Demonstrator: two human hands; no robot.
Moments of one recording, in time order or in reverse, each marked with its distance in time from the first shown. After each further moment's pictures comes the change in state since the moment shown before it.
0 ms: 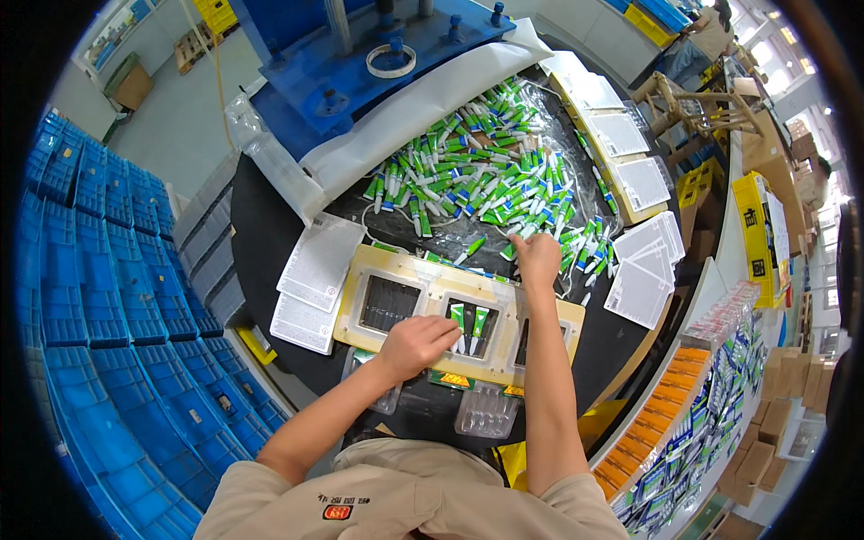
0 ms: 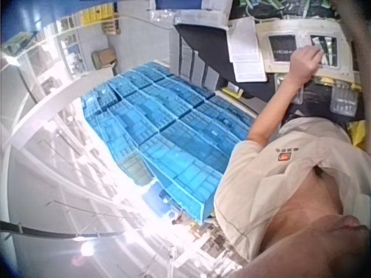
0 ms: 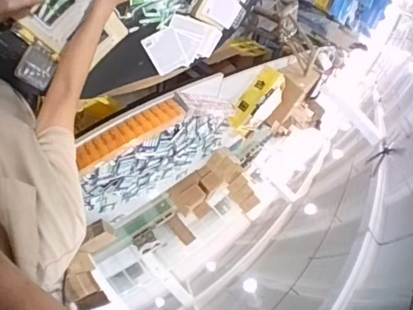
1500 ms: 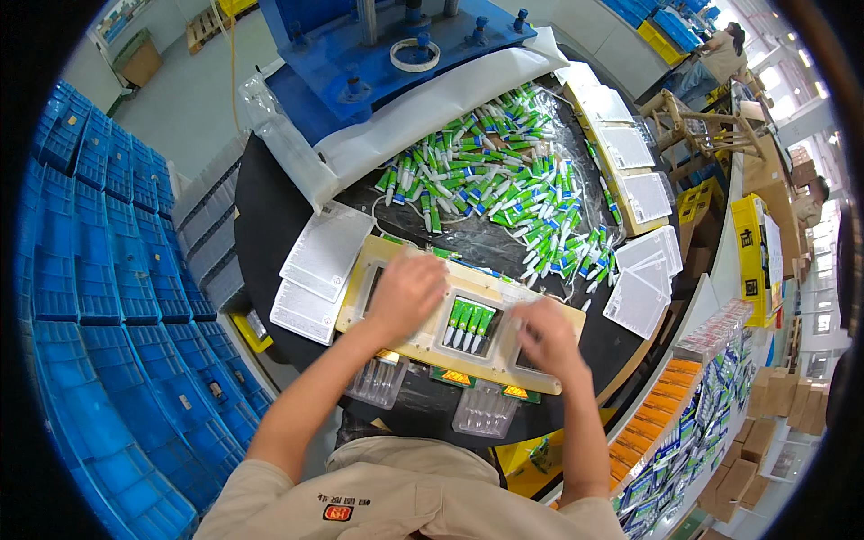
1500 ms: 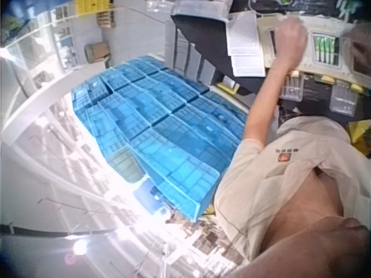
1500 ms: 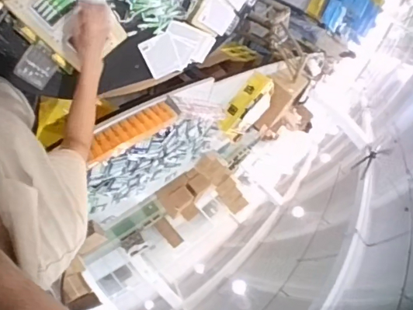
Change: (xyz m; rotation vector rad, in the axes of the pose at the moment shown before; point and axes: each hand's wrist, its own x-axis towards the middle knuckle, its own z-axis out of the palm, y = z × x) left_hand 0.018 -0.045 -0.013 0.045 0.012 -0.316; right_hand -0.109 0.008 -0.101 0.310 -0.246 -0.793
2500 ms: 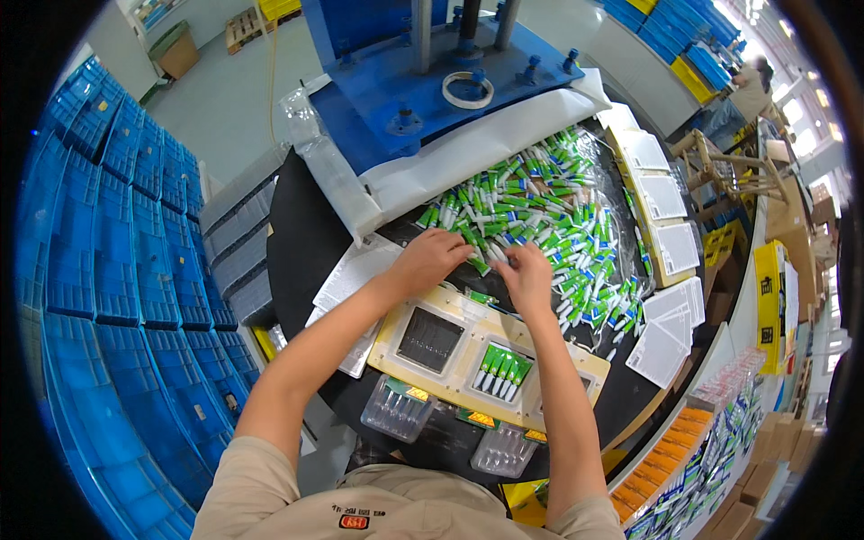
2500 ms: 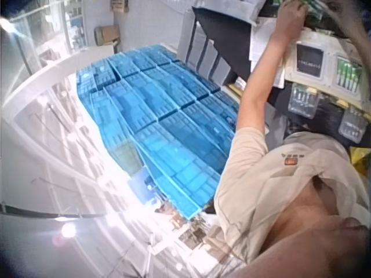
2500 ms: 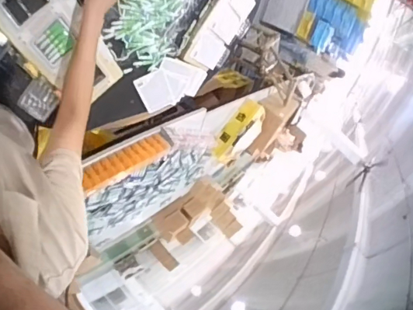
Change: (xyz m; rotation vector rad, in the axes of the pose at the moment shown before) left_hand 0.083 -0.103 -0.023 0.202 -0.026 0.325; right_hand 0.166 0.032 0.096 0.004 0.234 0.251
